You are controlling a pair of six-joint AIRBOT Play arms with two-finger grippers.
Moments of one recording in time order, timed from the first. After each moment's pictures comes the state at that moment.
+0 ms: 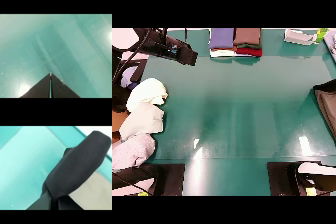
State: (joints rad) left arm -0.46 -1.28 1.73 1.46 -1.19 -1.49; right arm -0.78 -1.40 1.91 -1.39 1.34 1.72
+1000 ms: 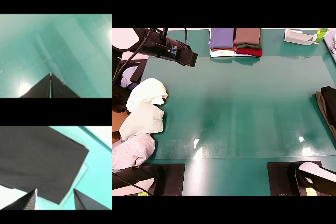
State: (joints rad) left arm -0.46 -1.28 1.73 1.46 -1.21 -1.49; right arm -1.01 -1.20 1.35 -1.67 1.36 1.63
